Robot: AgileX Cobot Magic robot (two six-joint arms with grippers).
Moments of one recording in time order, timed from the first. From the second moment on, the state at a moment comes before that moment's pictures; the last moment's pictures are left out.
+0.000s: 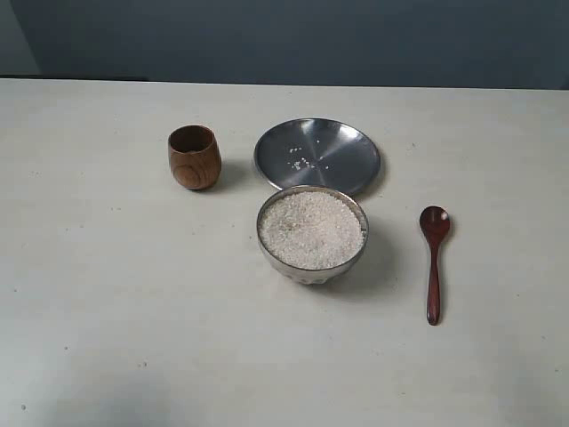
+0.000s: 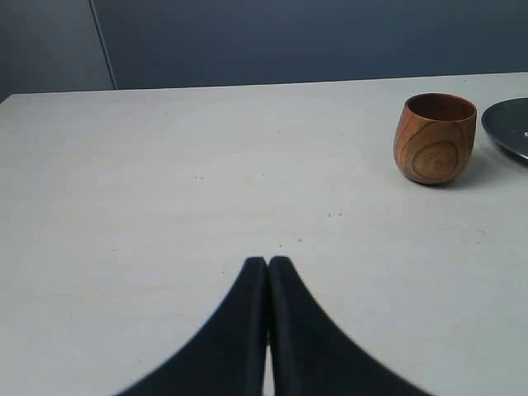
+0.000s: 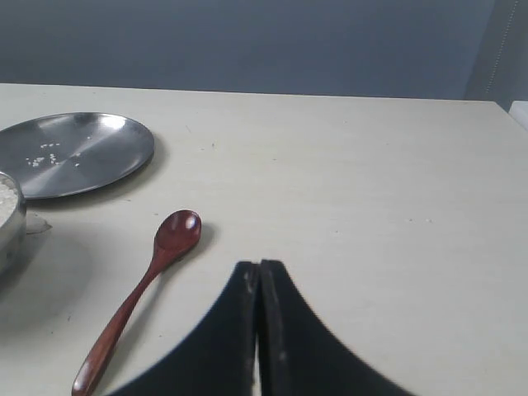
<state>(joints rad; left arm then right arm) 0.12 0.00 0.00 0.00 0.35 0.01 0.06 0.00 0.00 -0.10 0.37 0.09</state>
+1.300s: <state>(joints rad) 0.12 0.00 0.00 0.18 -0.01 -0.03 0.06 0.00 0.00 -0.10 0.37 0.09</state>
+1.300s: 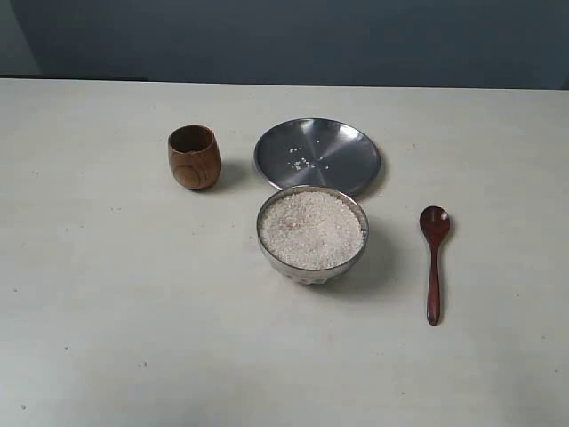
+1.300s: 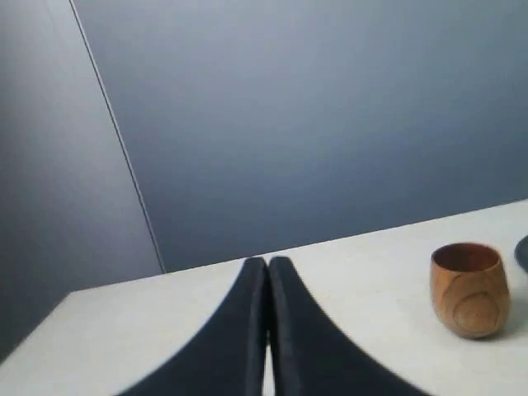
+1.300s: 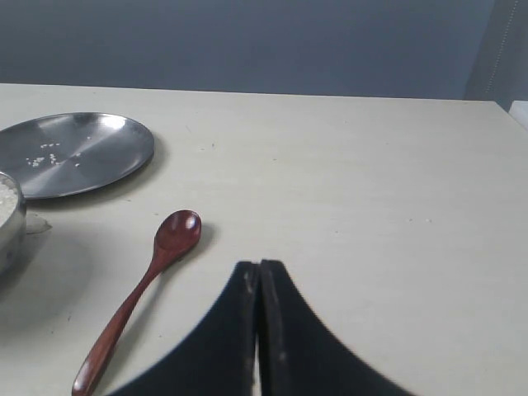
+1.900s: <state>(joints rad) 0.12 0.00 -0.23 -0.39 0.28 -0.17 0.06 0.00 0.00 -0.10 0.37 0.09</state>
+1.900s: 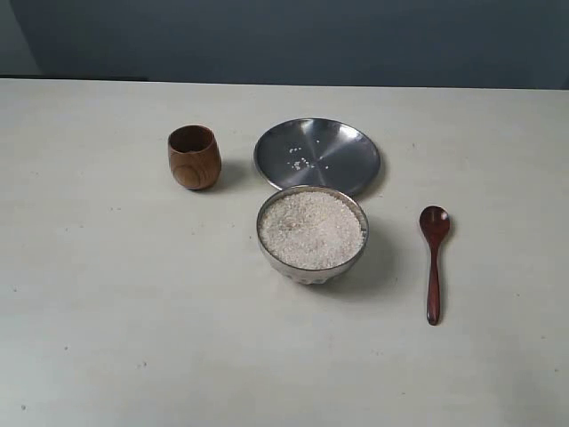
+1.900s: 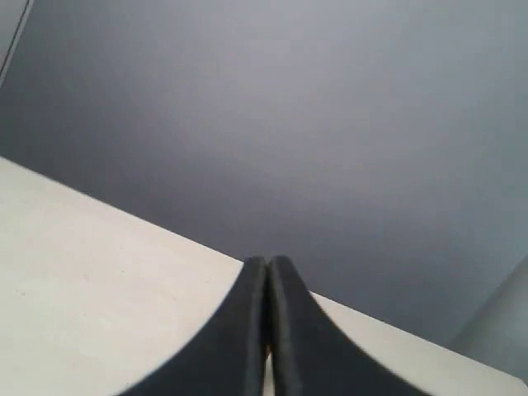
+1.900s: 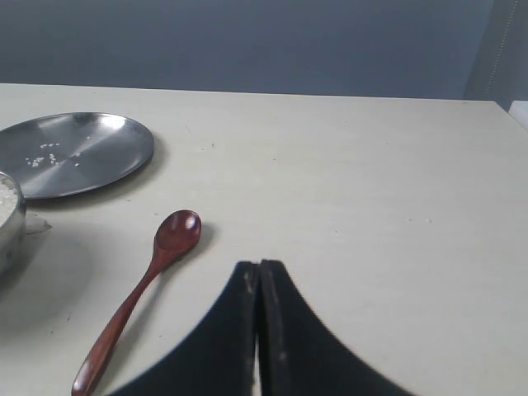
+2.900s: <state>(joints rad) 0.12 0.50 -0.70 -0.19 0.89 0.09 0.06 0.00 0.00 -0.10 0.37 0.09</state>
